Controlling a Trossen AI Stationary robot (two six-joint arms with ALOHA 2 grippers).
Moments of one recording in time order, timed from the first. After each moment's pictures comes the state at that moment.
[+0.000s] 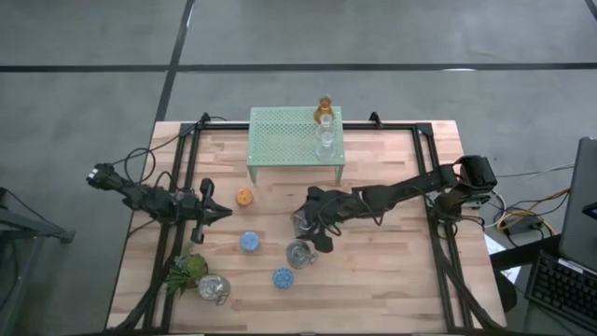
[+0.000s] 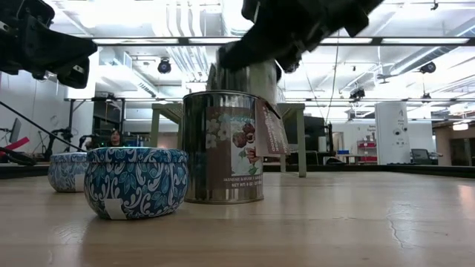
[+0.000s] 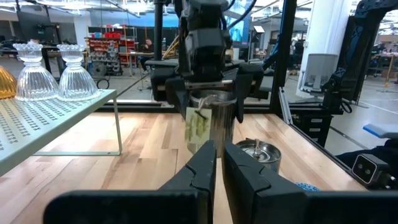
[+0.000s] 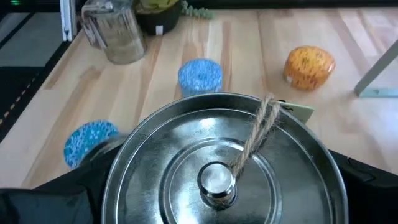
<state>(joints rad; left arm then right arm) -0.44 0.05 0.03 0.02 -0.39 -0.03 0.13 1.70 1.06 0.08 -0.02 0.11</state>
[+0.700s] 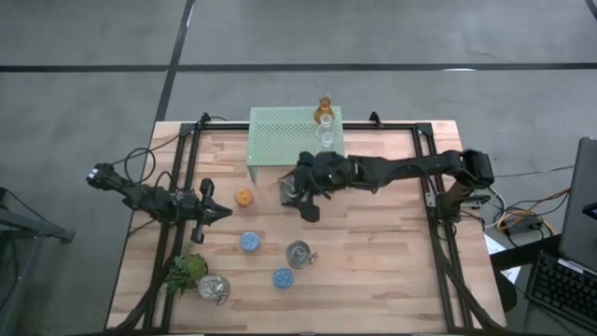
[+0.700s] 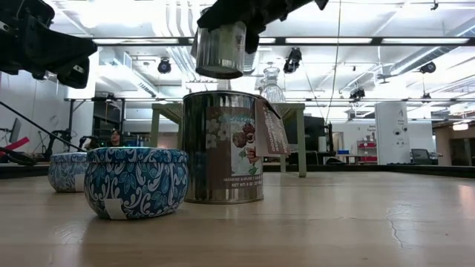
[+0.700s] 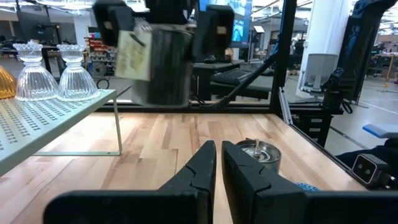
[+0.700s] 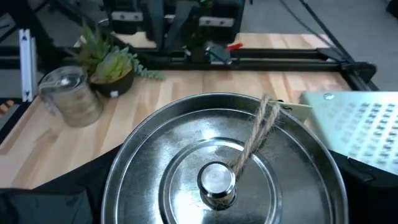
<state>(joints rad) -0.44 0.05 0.03 0.02 -0.39 -0.03 -0.02 1.70 1.36 -0.12 -0.05 0.01</state>
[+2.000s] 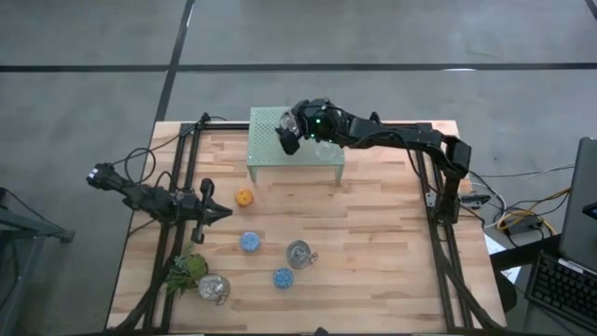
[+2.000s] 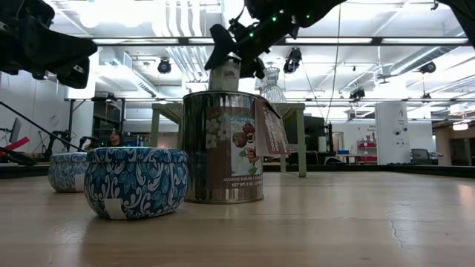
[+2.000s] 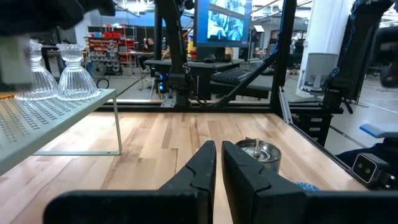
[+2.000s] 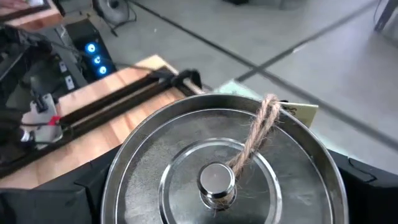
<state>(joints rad) -0.45 0.05 0.03 0.02 -0.39 -0.03 -0.34 1.87 1.58 -0.13 0.18 0.26</state>
